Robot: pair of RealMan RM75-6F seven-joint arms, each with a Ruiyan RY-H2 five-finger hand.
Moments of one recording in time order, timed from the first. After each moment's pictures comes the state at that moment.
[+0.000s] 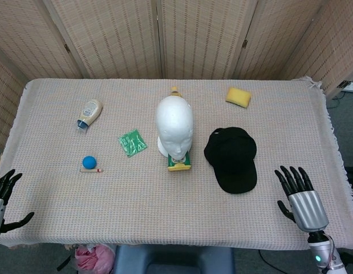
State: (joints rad) left arm -0.05 -0.98 -0.01 -1.70 1.53 1.51 -0.16; right arm 0.09 -1.31 0.01 -1.47 -1.69 1.53 -0.23
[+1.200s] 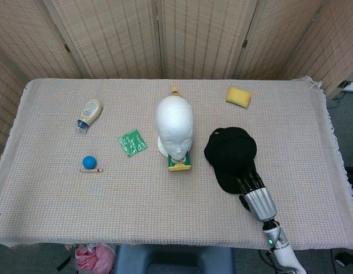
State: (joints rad) left arm 0.05 -0.88 -0.03 -1.66 1.53 1.66 -0.47; right arm 0.24 -2.13 0.01 -0.19 -1.70 1.64 0.22
